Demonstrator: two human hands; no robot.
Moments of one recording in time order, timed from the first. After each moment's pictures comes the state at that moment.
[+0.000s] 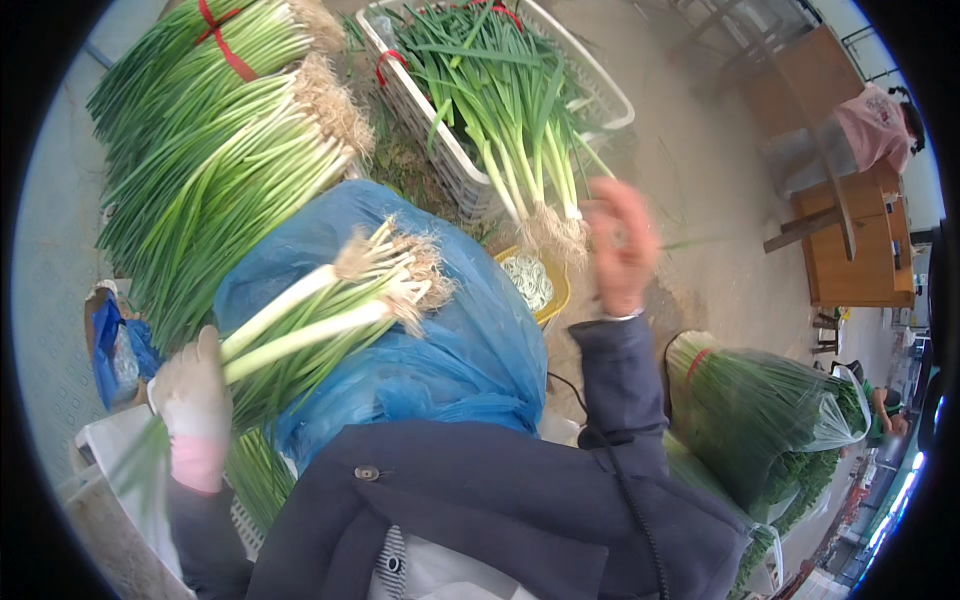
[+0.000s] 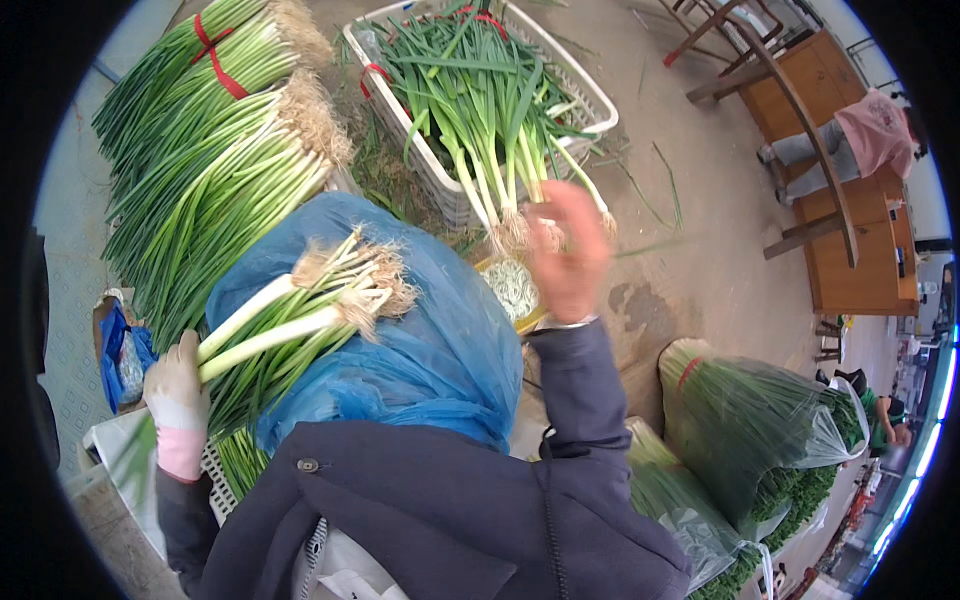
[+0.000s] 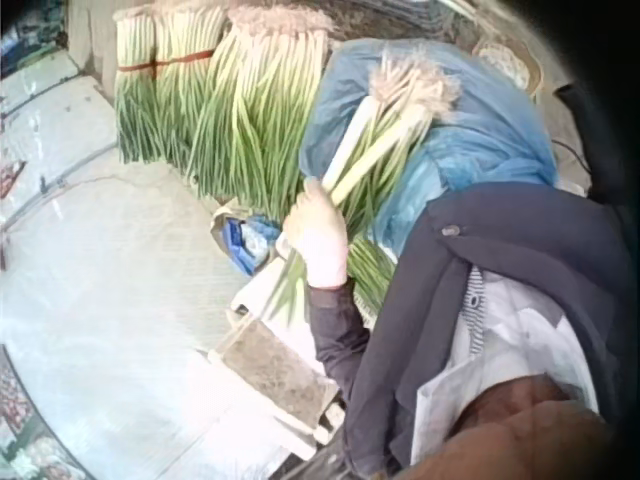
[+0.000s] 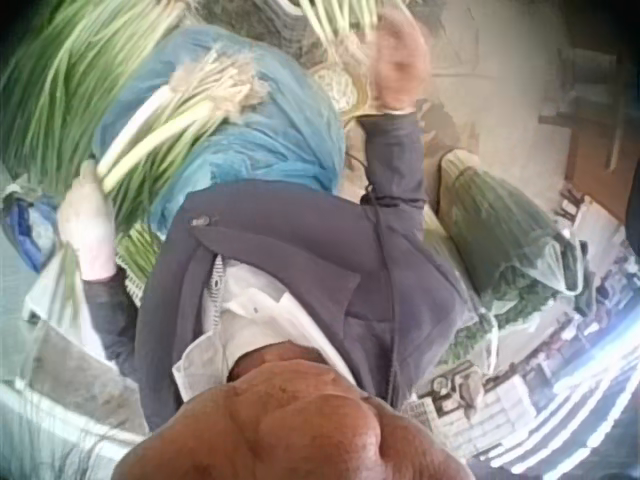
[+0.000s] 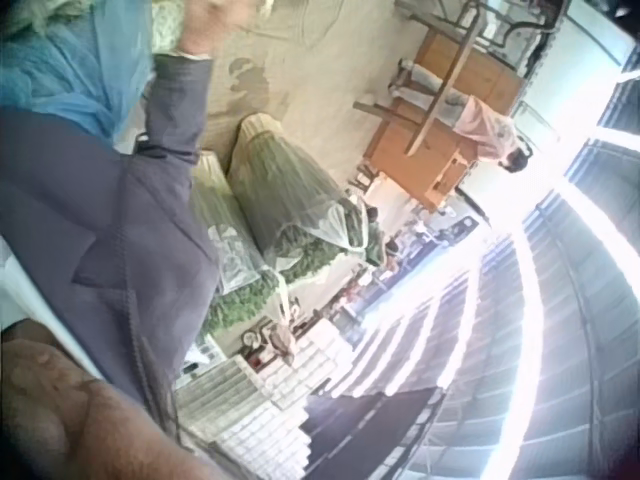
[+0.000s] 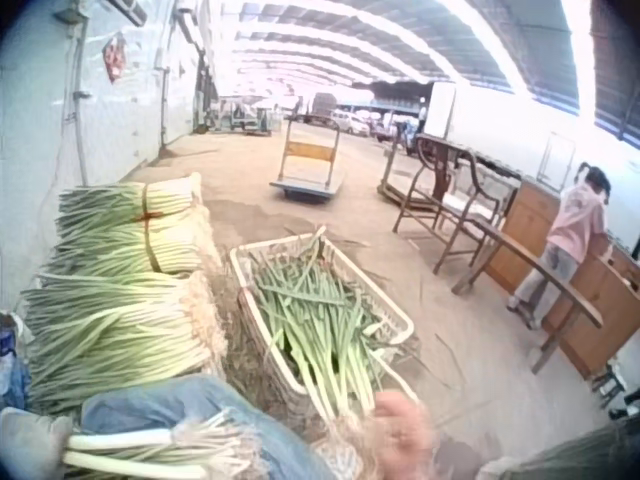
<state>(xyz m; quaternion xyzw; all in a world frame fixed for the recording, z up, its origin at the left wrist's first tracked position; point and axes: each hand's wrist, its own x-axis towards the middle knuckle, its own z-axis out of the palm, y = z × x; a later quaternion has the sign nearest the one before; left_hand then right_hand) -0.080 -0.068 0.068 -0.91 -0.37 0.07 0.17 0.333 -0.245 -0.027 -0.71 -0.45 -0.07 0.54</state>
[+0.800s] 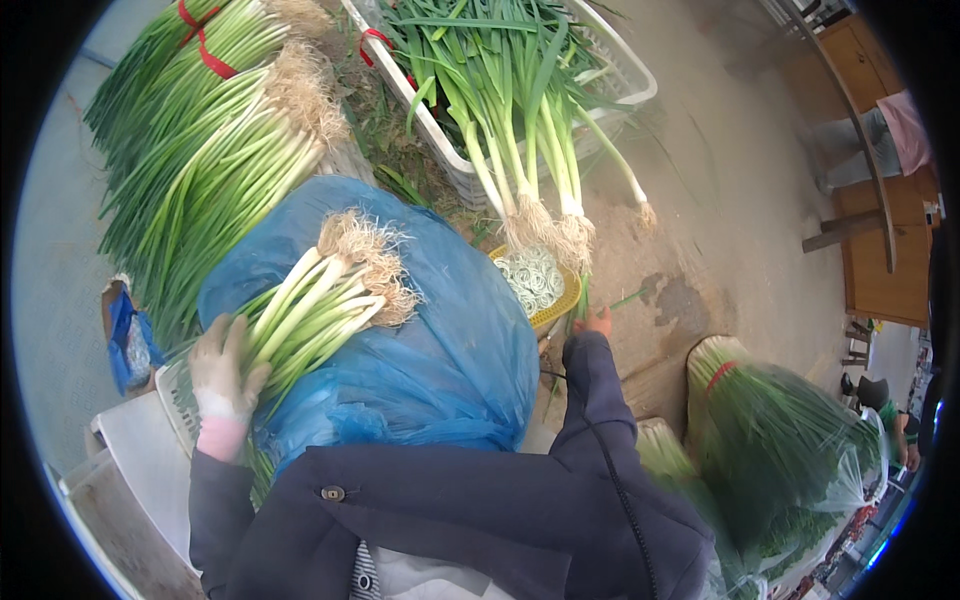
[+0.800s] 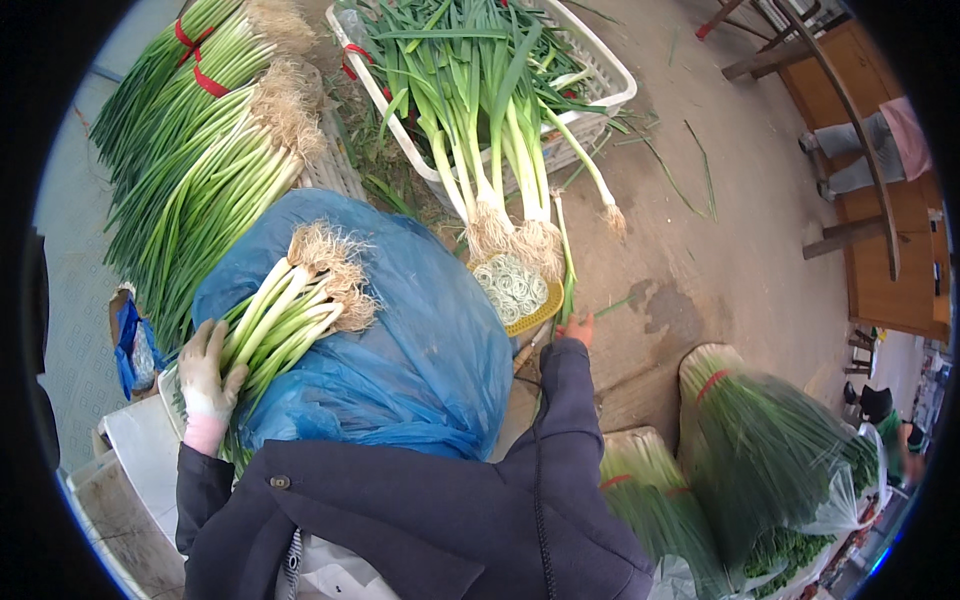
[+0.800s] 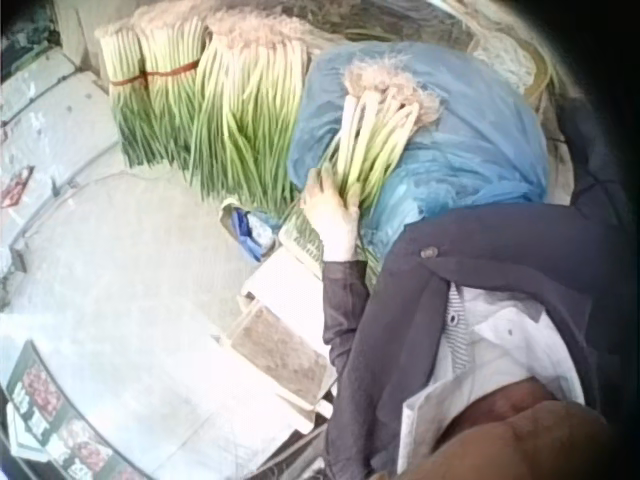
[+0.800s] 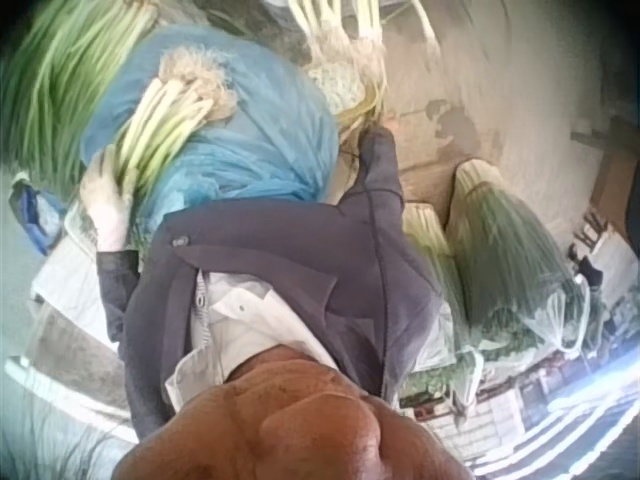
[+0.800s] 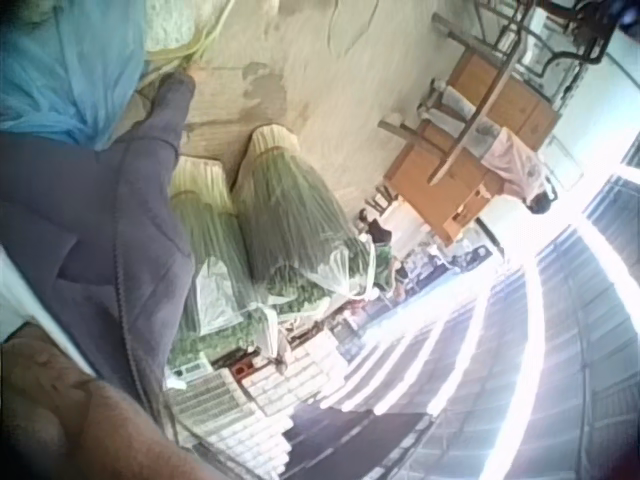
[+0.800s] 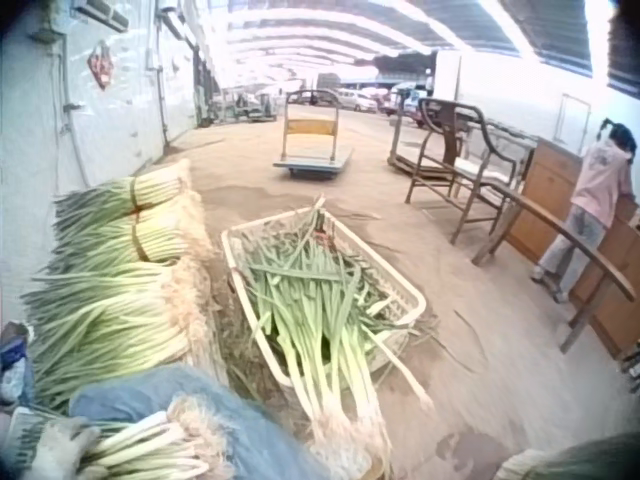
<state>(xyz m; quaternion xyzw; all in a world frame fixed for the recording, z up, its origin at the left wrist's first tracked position) -0.053 -0.082 -0.008 -0.92 -0.39 0.04 0.01 0.383 -0.418 -0.423 -0.79 0.29 0.24 0.48</state>
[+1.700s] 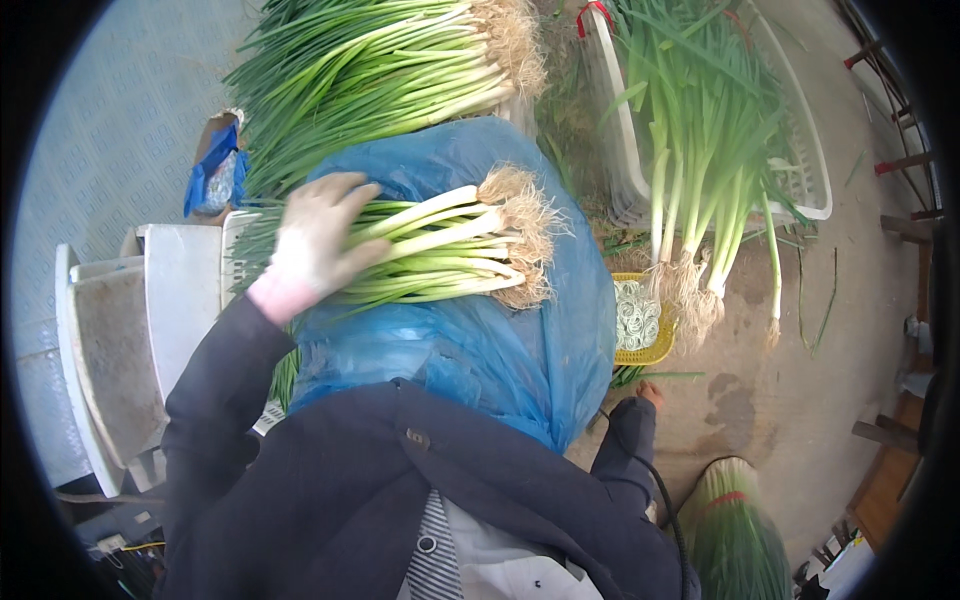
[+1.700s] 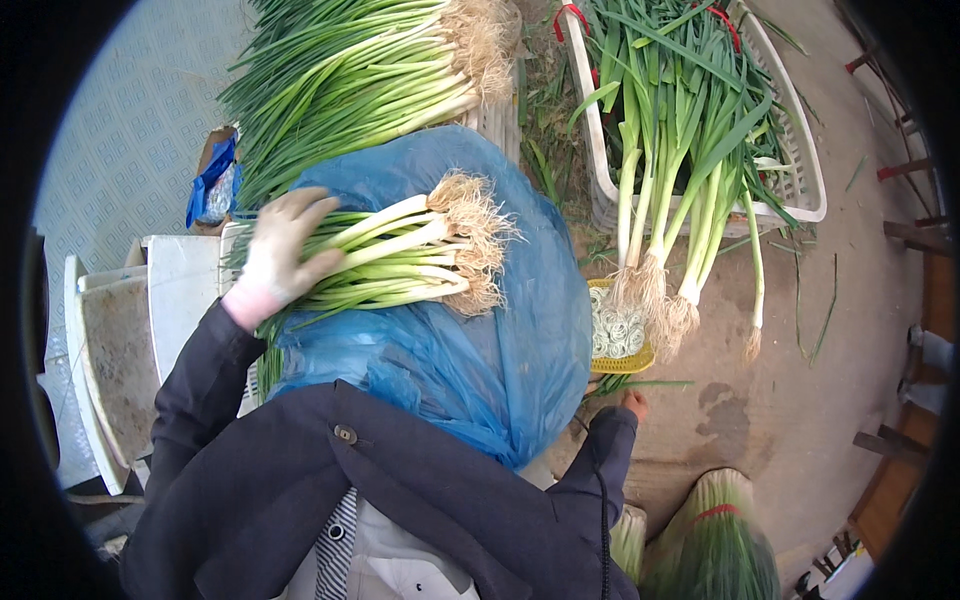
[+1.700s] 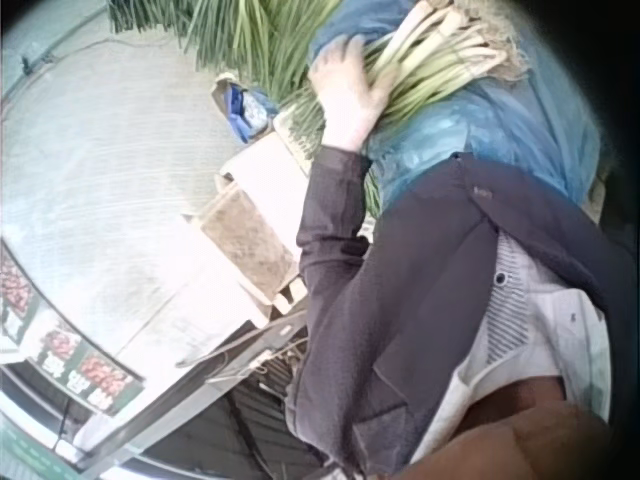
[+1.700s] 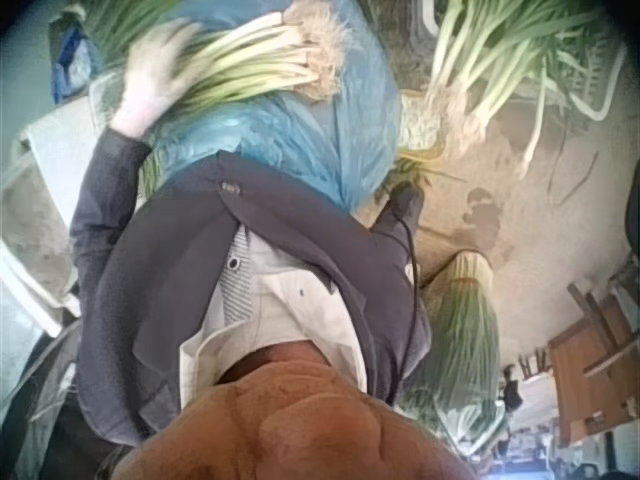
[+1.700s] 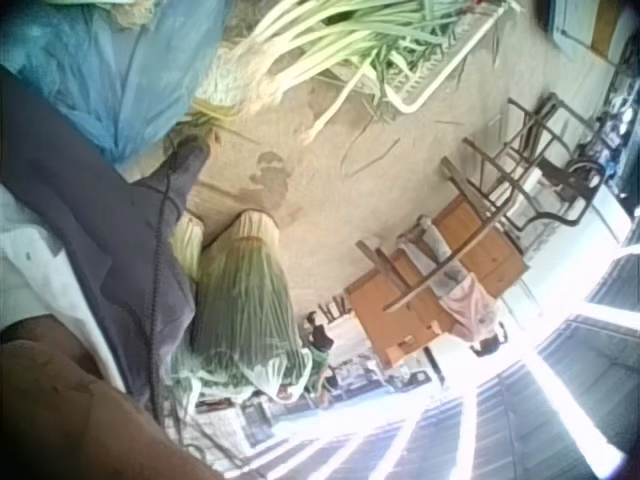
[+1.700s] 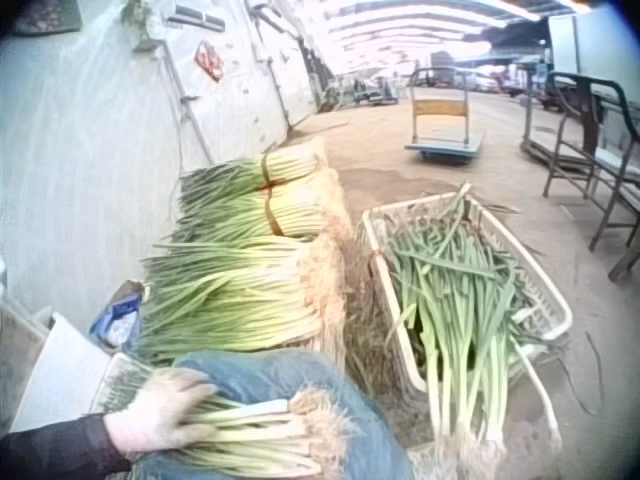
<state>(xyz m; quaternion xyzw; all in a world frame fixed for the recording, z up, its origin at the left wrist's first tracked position) -0.005 -0.066 0.010 -0.91 -0.40 0.03 -0.01 0.378 -0.484 -0.523 -0.86 0.14 0.31 0.38</state>
